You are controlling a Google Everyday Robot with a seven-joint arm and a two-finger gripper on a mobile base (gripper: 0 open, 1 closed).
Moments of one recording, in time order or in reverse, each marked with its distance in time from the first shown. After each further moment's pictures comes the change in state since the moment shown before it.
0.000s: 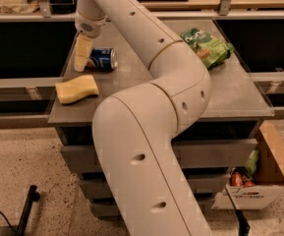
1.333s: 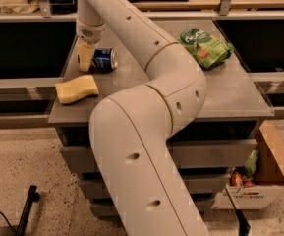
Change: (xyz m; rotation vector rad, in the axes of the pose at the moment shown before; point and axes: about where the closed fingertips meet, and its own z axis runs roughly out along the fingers) arm 0.009 0.005 0.018 -0.032 0.049 -0.007
